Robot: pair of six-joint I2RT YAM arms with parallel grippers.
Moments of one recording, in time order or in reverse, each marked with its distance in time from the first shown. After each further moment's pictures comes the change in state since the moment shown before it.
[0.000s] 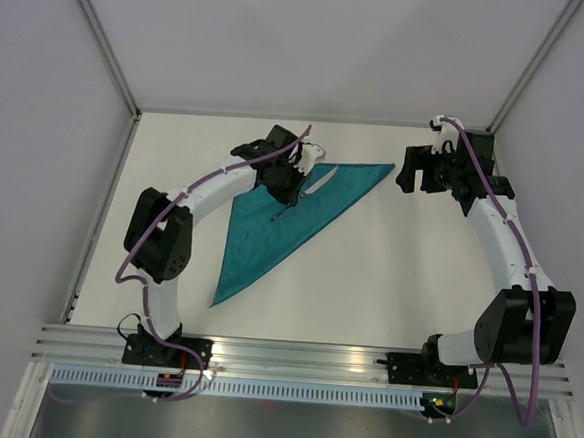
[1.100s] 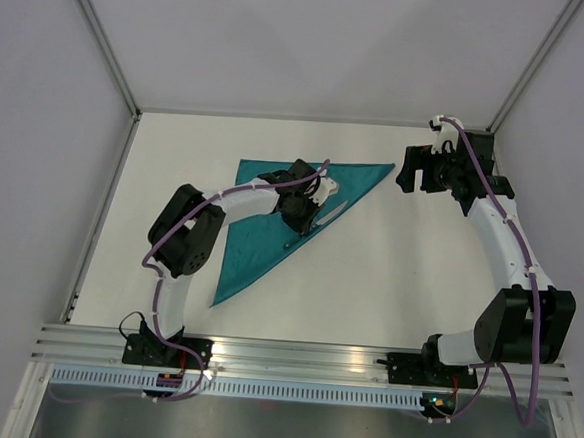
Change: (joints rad) left arm -0.111 0.138 -0.137 0.180 0.002 -0.096; right arm 0.000 0.003 0.000 0.004 0.000 -0.003
